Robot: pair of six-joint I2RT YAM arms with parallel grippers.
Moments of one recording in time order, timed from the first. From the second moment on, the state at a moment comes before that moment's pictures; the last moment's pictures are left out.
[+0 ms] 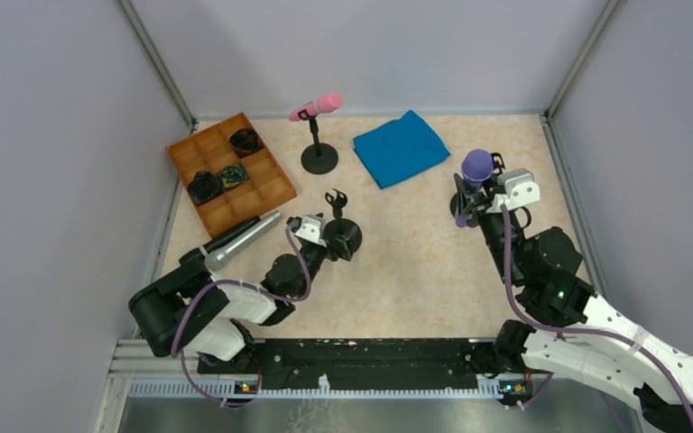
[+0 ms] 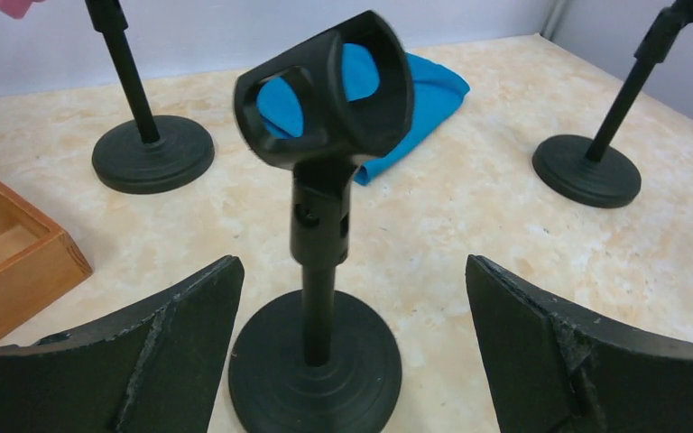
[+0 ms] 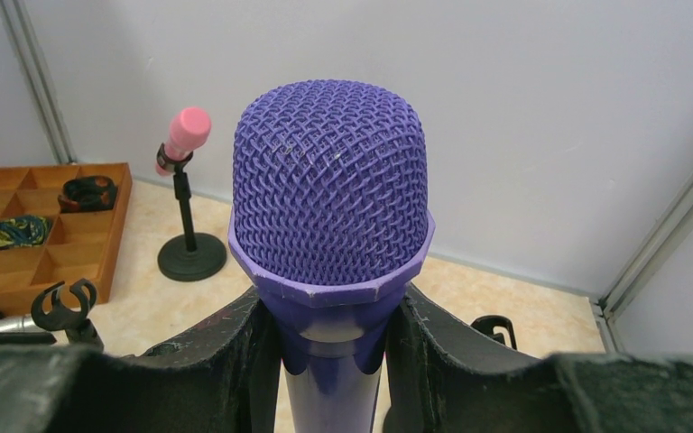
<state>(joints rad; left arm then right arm) -0.91 1.44 0.24 1.33 -0.49 -0.06 0.95 0.61 0.77 0.16 0.64 -0.32</state>
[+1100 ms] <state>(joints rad) -0.48 1.61 0.31 1.48 0.41 -0.21 0.95 0.62 0.77 0.12 0.57 -0.29</state>
